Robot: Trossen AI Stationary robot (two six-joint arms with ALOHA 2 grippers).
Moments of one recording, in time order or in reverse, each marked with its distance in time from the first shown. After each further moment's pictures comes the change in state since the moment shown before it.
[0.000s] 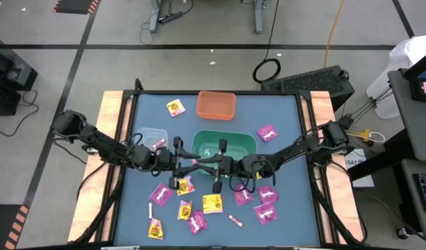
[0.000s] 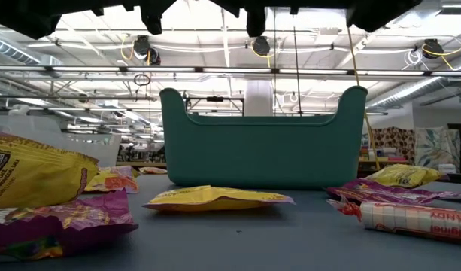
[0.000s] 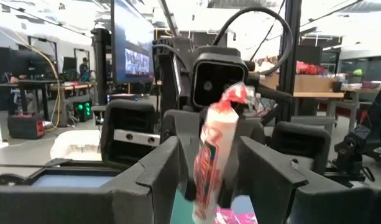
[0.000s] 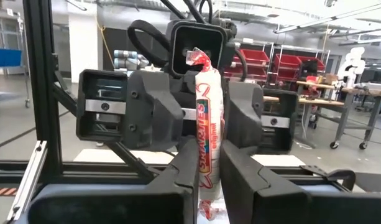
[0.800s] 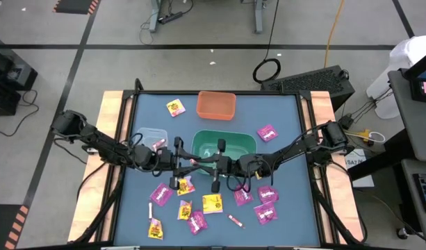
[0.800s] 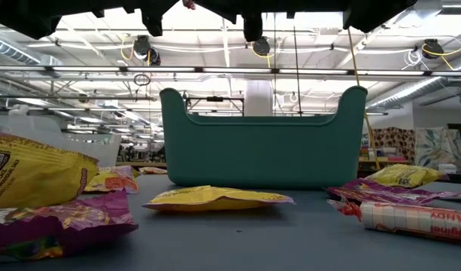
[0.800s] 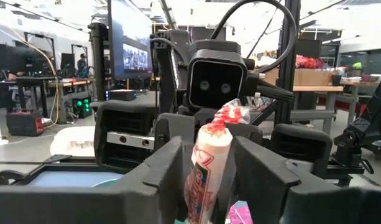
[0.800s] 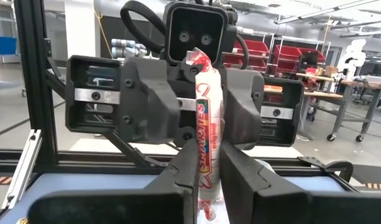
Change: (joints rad) left arm 0.000 -0.001 0.001 -0.033 0.011 0.000; right arm -0.012 0.006 0.015 -0.055 -0.001 0.011
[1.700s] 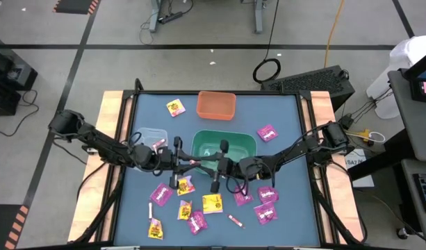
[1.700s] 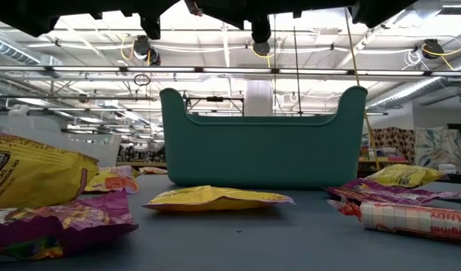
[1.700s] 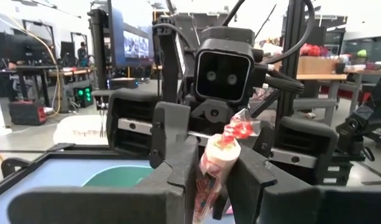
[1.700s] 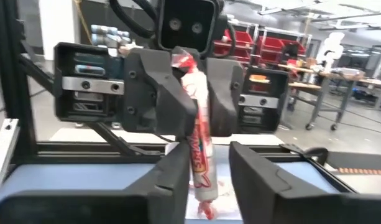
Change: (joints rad) left arm 0.001 -0.044 -0.001 -0.100 0.005 -0.015; right arm 0.023 -0.007 0.000 -0.061 0.126 0.000
